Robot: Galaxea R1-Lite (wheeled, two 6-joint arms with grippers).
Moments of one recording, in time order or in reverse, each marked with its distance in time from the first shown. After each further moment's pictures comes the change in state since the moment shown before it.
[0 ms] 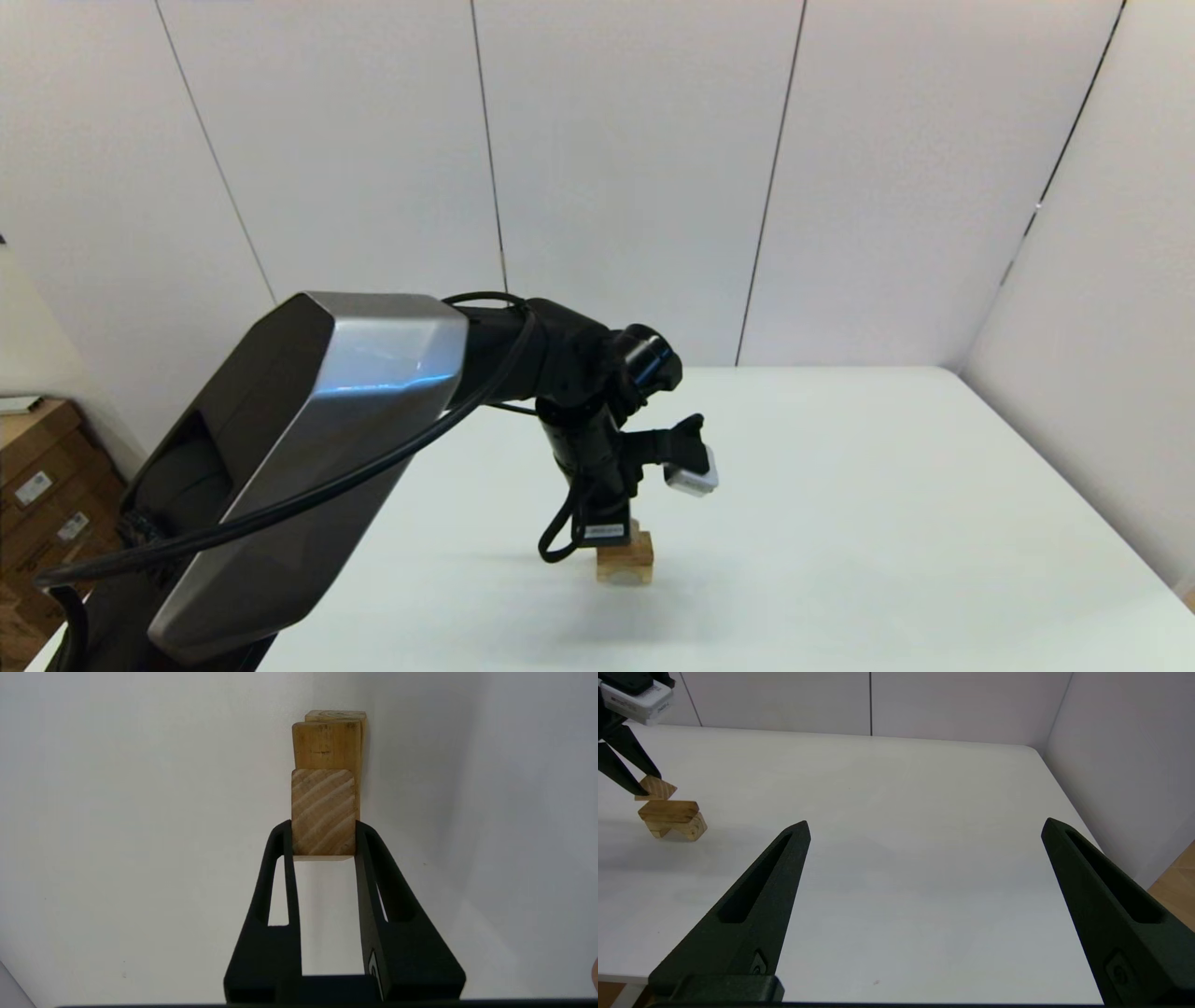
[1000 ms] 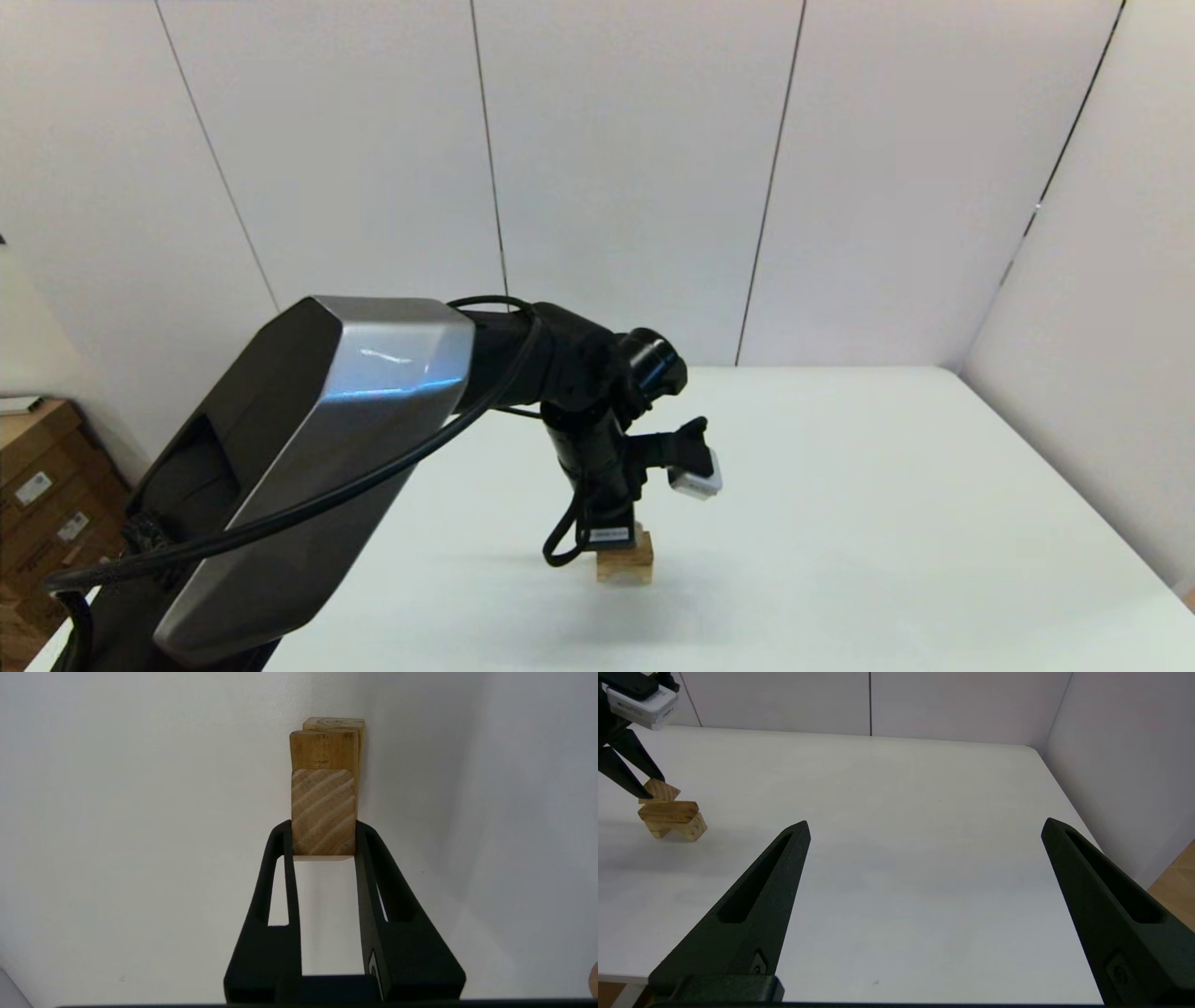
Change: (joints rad) left arm -0.006 0.005 0.000 -0.006 0.007 -0.016; right arm 0.000 0.000 0.000 0.000 0.000 0.000
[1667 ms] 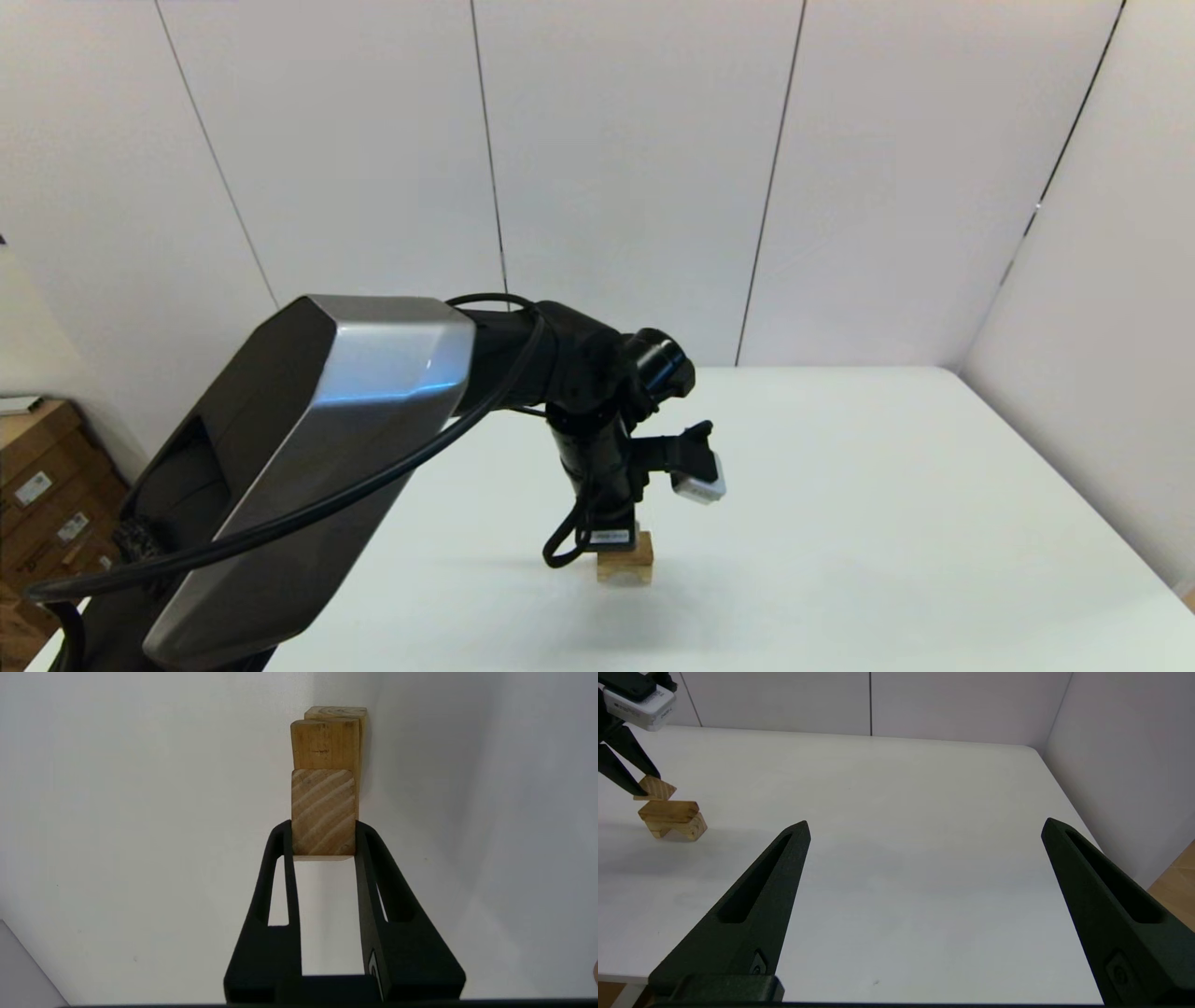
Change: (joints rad) left arm -0.020 -0.010 0.000 0.011 0.053 0.002; right arm 0.000 0.000 0.000 0.000 0.000 0.000
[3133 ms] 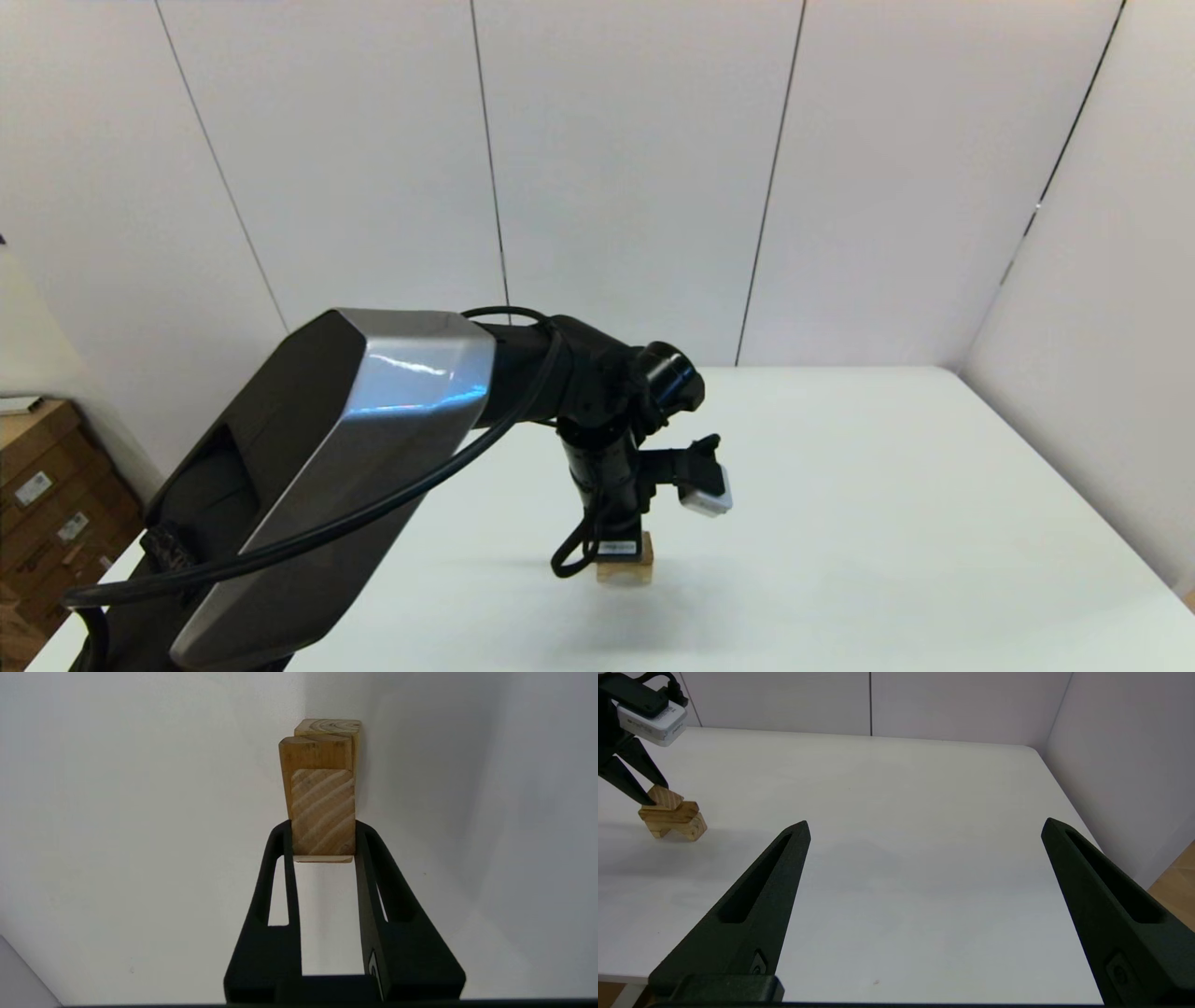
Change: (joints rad) left arm -0.014 0.027 -0.001 -0.014 0.013 -0.003; right arm 0.000 0.000 0.000 0.000 0.000 0.000
